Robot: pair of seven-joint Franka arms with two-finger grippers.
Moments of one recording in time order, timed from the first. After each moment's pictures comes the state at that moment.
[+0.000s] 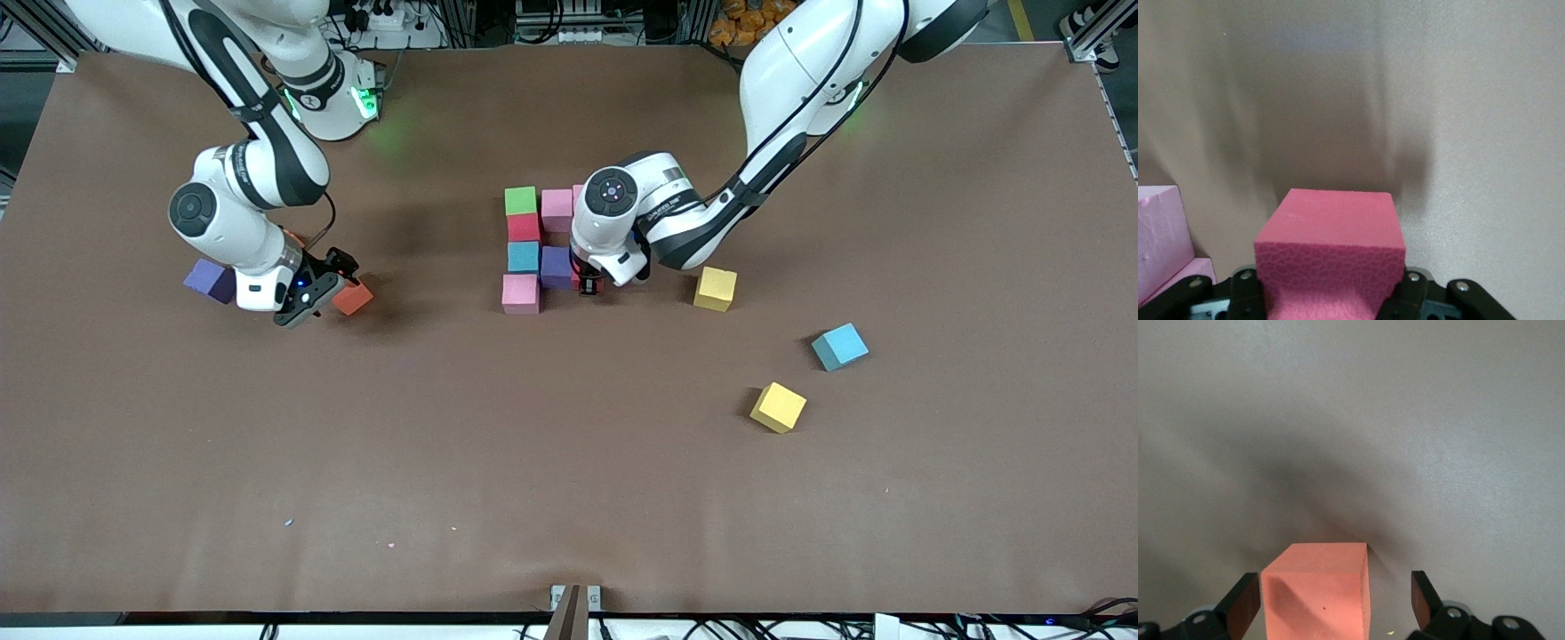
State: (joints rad) left arm -0.30 0.72 -0.61 -1.84 0.37 2.44 -2.60; right arm -0.40 0.20 0.53 -2.48 0.06 2.64 -0.61
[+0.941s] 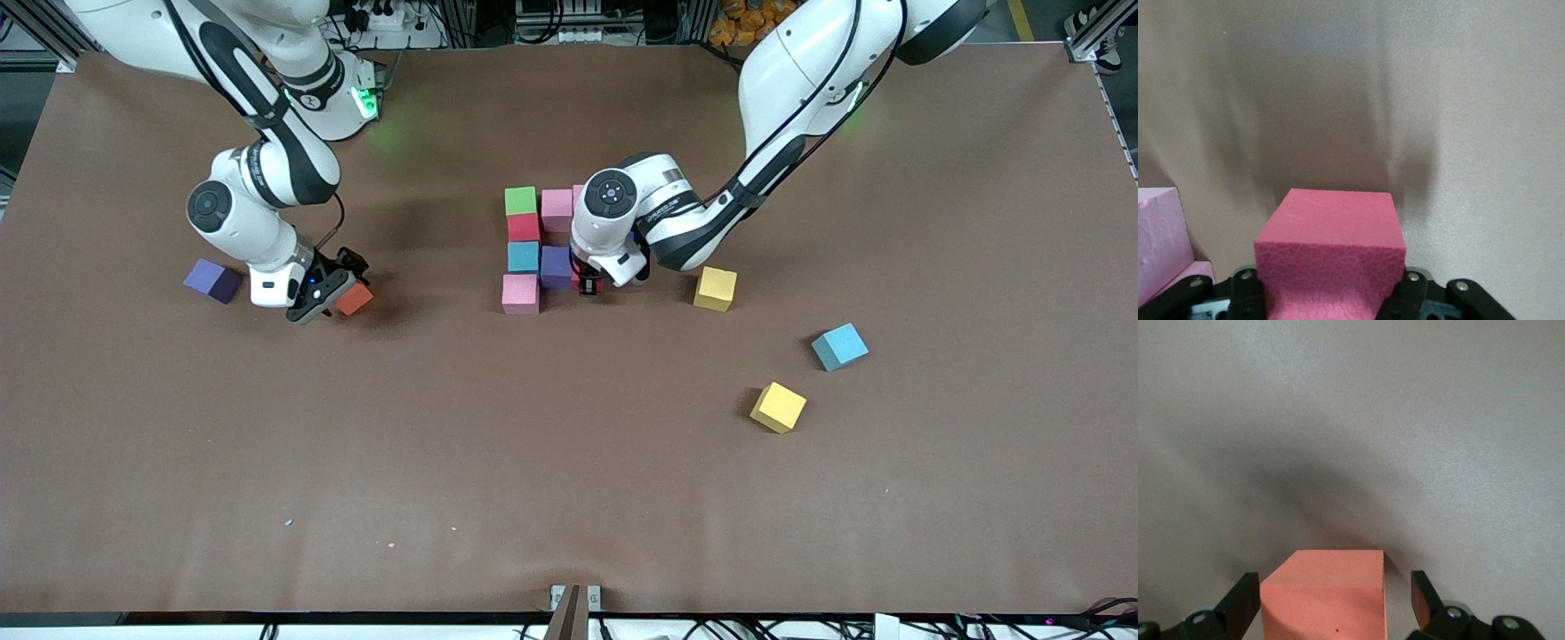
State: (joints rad) left arm -0.30 0.74 -0.61 -1.84 0.37 2.44 -2.60; right arm -0.39 0.25 0.53 -2.54 0.06 2.76 -0.62
